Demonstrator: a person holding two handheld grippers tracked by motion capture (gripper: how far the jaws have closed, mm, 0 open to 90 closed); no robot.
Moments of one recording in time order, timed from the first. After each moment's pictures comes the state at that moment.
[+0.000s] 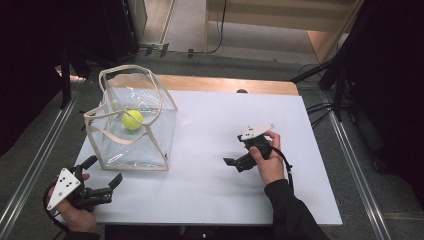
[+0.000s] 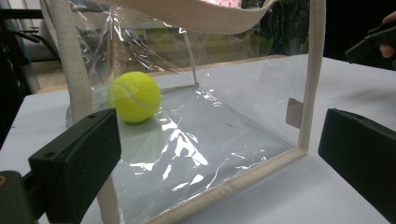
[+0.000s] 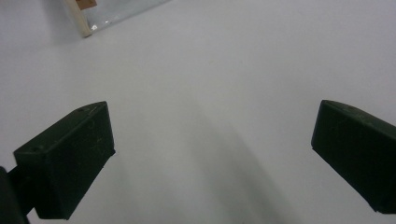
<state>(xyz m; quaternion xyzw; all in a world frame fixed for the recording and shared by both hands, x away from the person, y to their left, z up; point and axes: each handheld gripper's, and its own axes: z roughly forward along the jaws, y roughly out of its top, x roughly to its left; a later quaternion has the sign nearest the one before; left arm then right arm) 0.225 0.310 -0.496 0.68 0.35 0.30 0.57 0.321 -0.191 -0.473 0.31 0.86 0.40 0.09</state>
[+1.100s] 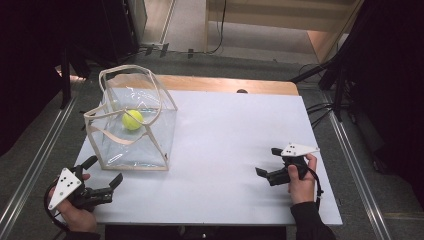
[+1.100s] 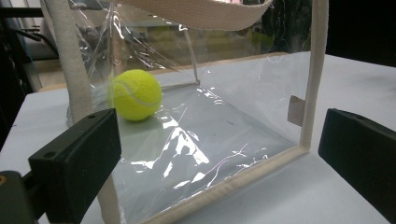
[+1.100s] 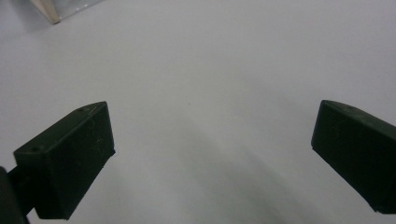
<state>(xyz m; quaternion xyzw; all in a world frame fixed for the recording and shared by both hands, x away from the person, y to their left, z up) 0.225 0.309 -0.496 0.68 0.35 0.30 0.57 0.265 -0.283 -0.497 0.39 0.80 0.44 0.13</state>
